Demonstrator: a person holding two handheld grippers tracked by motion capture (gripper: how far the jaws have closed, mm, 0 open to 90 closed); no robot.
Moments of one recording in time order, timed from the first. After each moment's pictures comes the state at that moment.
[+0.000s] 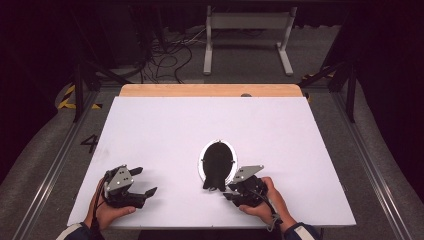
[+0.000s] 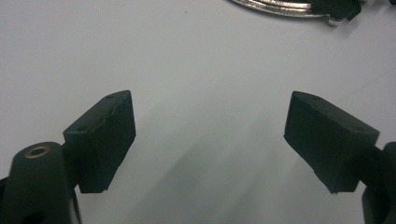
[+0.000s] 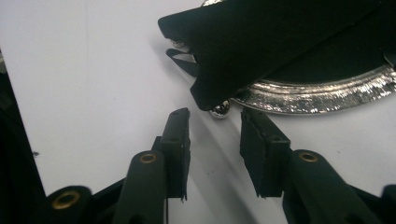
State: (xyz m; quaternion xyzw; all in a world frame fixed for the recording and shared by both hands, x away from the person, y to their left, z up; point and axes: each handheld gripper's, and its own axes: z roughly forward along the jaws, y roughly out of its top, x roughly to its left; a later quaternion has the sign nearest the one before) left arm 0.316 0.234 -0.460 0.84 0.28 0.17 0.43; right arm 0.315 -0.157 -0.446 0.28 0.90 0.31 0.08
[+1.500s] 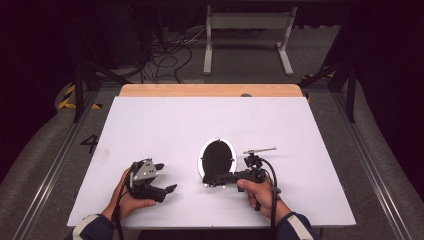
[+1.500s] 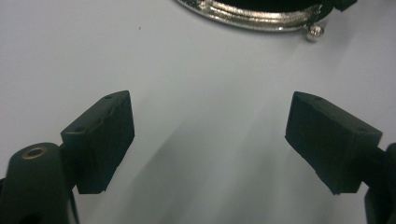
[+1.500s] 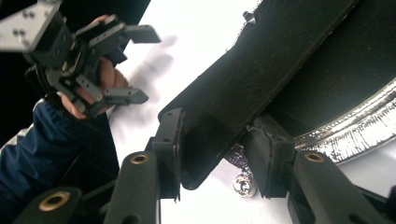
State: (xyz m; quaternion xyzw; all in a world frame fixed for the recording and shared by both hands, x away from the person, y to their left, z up) left arm 0.350 0.176 -0.462 0.86 0.25 0.12 0.42; right arm 0.374 -0.179 -0.466 0.46 0.73 0.47 -0.19
